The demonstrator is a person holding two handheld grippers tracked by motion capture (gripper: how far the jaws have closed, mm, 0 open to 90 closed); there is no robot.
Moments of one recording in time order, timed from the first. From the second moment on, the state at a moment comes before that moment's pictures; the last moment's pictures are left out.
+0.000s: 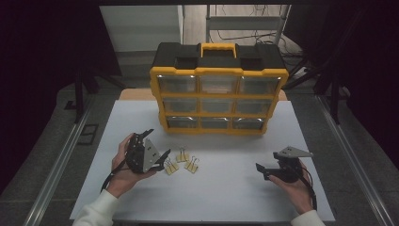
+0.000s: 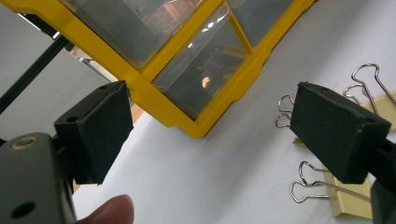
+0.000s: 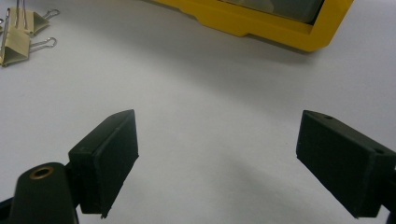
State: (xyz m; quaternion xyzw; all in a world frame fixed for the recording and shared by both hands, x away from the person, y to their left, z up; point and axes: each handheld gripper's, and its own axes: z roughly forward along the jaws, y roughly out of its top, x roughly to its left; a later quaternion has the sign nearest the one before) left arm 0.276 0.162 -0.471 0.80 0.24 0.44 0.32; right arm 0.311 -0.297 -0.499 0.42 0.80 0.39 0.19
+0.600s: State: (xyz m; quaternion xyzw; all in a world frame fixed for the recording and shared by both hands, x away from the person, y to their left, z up) left arm 0.289 0.148 -0.468 0.81 0.22 0.45 0.31; right arm 0.310 -0.296 -0.500 0.41 0.80 0.39 0.19
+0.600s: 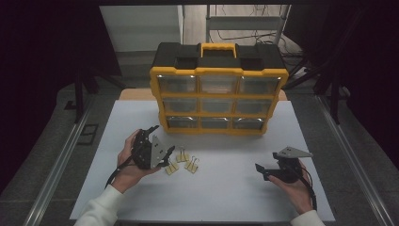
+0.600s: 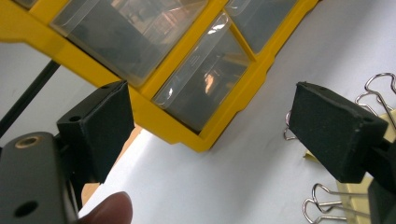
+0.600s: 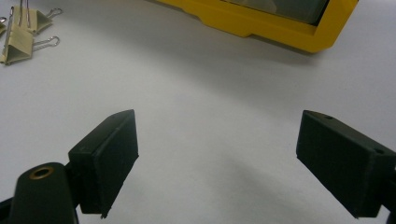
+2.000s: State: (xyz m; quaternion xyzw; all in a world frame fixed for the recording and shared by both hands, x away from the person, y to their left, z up) left arm 0.314 0.134 -0.455 0.80 0.20 0.46 0.32; right arm 0.311 -0.294 -0.501 0.41 0.81 0.38 0.19
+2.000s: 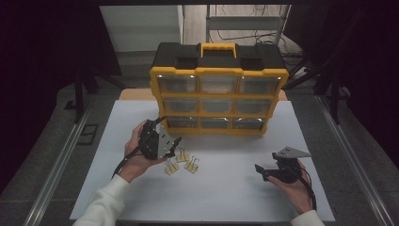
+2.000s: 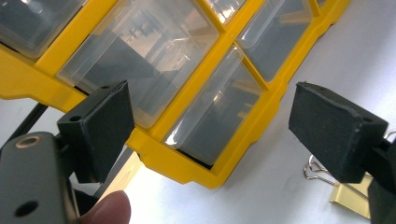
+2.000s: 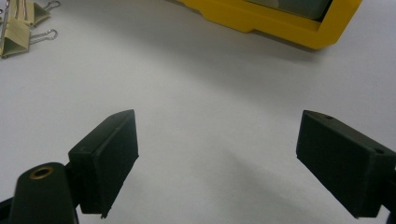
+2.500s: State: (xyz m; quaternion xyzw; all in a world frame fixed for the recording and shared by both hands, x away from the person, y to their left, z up) left arm 0.318 0.131 -0.453 0.80 0.19 0.48 0.31; right arm 0.310 -0.294 -0.501 0.41 0.81 0.38 0.19
